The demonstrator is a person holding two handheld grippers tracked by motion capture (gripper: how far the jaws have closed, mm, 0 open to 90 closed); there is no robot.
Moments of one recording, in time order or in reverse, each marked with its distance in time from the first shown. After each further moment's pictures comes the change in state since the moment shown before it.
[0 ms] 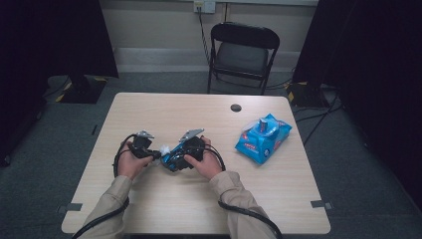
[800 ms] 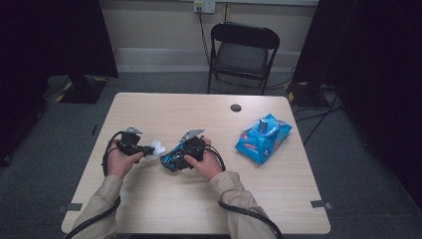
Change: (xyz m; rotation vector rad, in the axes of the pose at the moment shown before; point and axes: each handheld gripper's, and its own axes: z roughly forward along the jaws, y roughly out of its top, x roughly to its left) left arm 0.015 0.007 -0.028 -0.084 0.023 -0.054; right arm 0.000 -0.001 0.000 -0.004 0.000 0.002
